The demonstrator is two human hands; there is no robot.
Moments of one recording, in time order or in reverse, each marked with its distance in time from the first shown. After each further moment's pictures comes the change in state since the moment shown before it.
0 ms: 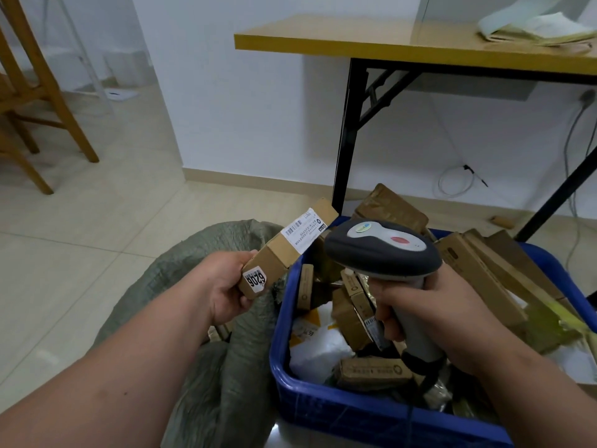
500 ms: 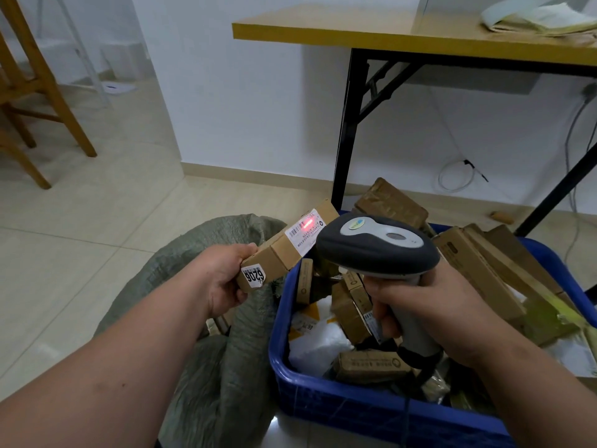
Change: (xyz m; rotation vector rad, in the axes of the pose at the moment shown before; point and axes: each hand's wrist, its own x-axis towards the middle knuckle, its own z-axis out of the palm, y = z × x) left_hand -0.005 0.001 -0.002 0.056 0.072 0.027; right_hand 0.007 0.011 -0.005 -0.082 -0.103 -0.070
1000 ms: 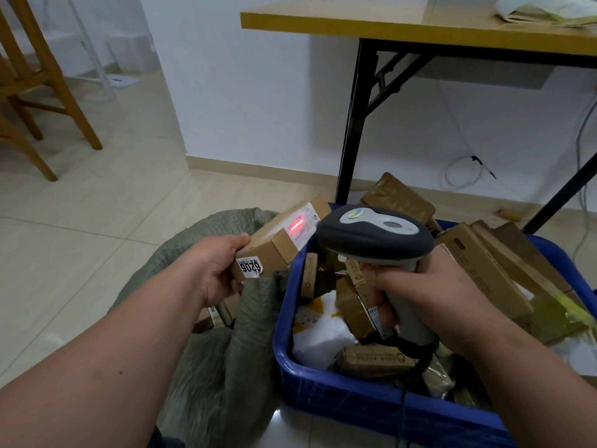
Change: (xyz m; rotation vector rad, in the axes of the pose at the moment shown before) left_hand 0.008 0.001 -0.017 -0.018 0.052 -0.014; right_hand 0.010 0.004 0.005 -0.023 0.036 0.041
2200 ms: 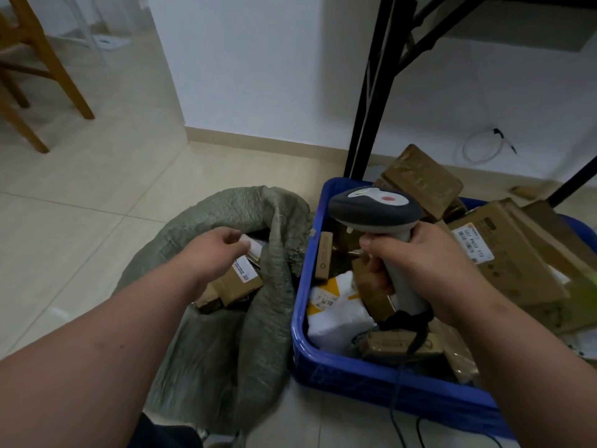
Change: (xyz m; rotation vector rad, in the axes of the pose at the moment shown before) left_hand 0.053 -0.030 -0.049 0.610 0.071 0.279; right_hand 0.047 0.023 0.031 -0.152 0.167 0.176
